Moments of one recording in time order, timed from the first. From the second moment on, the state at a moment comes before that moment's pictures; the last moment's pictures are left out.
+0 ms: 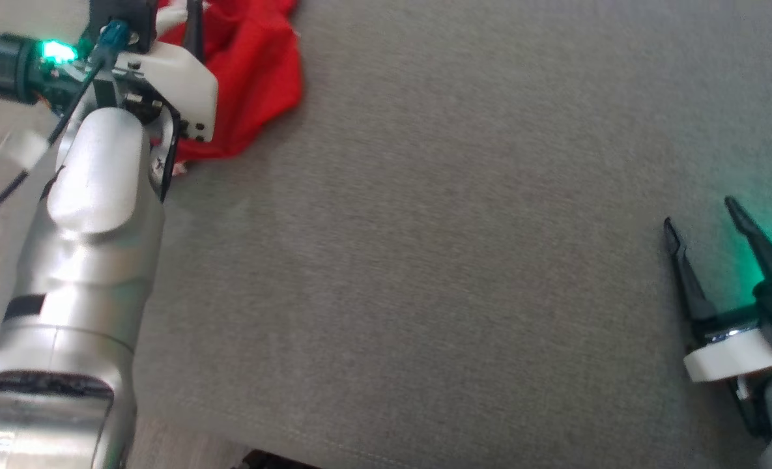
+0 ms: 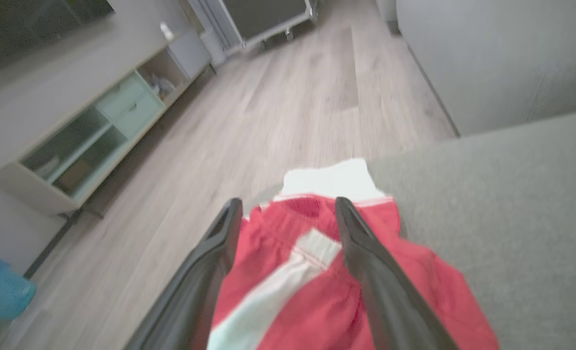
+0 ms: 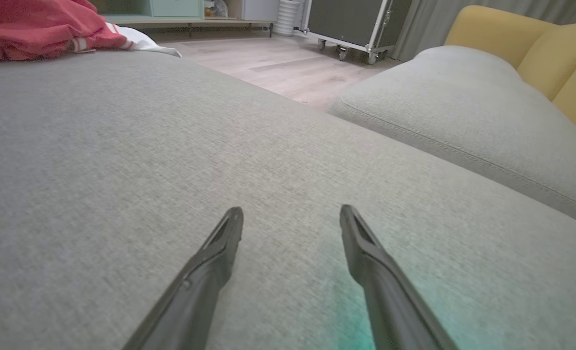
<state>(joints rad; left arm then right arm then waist) -0.99 0.12 -0.20 0.82 0.04 -0.01 0.01 -0.07 -0.30 0.02 0.16 -0.08 0.13 -0.25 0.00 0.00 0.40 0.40</state>
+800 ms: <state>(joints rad) -1.15 0.18 -0.23 1.14 0.06 0.02 -0.15 -0.12 -0.25 0.03 0.19 -0.06 0.13 -0.26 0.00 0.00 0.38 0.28</state>
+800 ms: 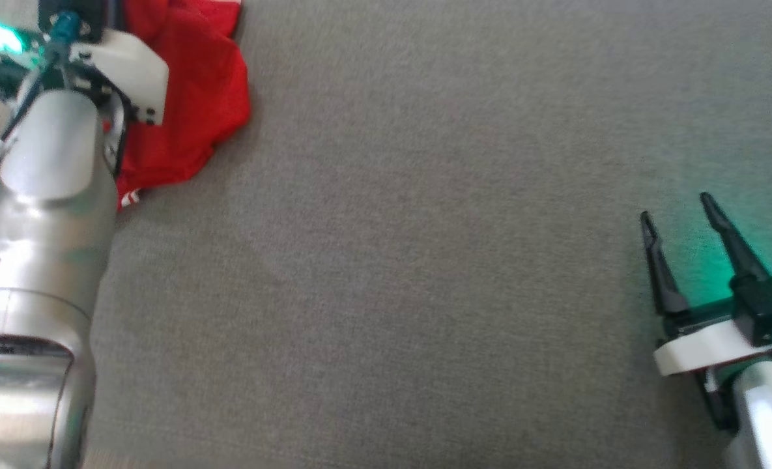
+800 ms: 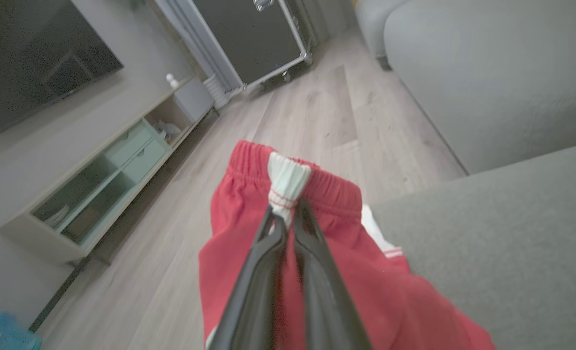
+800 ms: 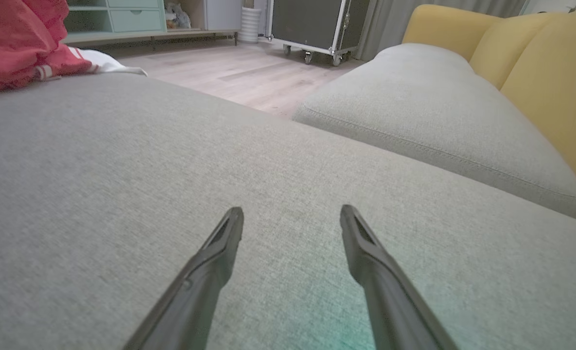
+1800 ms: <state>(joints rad) -0.98 0.04 -0.70 0.77 -0.22 -0.13 -0.26 -0.04 -0.06 0.06 0.20 -0.02 0.13 -0.26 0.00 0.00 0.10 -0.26</state>
